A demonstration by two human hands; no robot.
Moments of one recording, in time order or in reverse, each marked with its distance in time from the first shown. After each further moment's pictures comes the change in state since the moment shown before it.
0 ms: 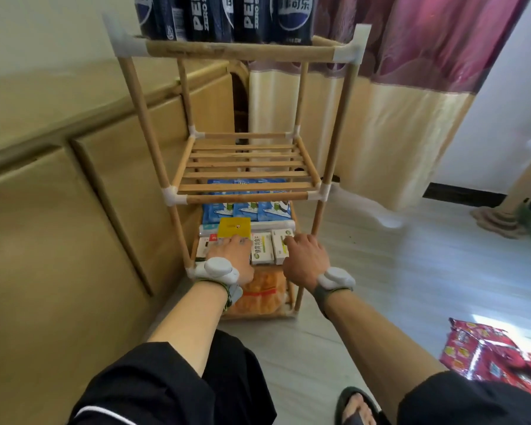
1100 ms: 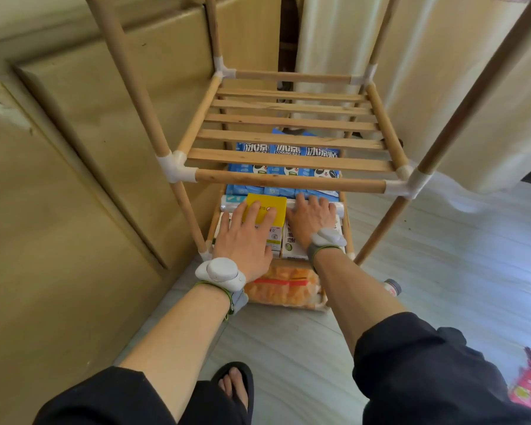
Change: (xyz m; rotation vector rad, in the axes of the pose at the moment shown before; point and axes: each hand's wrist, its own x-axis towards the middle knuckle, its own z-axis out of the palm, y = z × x) left_hand 0.075 -0.042 0.065 0.000 0.305 -0.063; right_hand 0.178 -0.026 0.102 -0.046 0.032 0.040
